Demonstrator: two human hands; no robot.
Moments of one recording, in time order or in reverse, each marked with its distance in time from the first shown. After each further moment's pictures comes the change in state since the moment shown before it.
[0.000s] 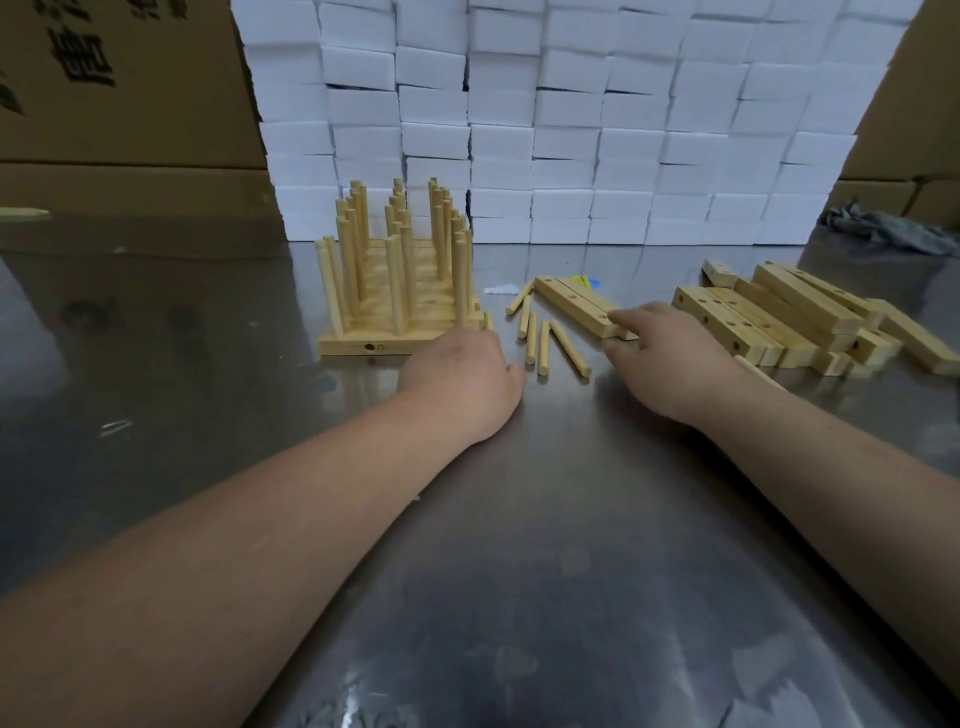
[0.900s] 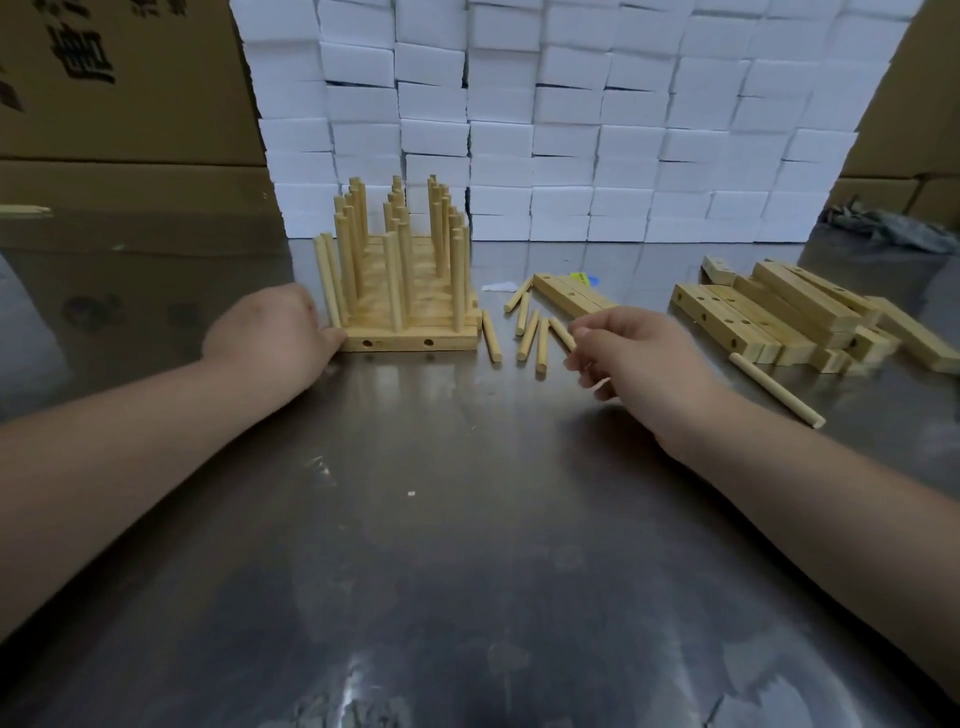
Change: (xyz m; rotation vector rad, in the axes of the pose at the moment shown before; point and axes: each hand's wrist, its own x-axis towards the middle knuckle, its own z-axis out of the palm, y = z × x) left_hand 0.006 -0.113 -0.040 0.021 0.236 -0.293; right_hand -0.029 -0.031 0.000 0.931 -0.015 0.103
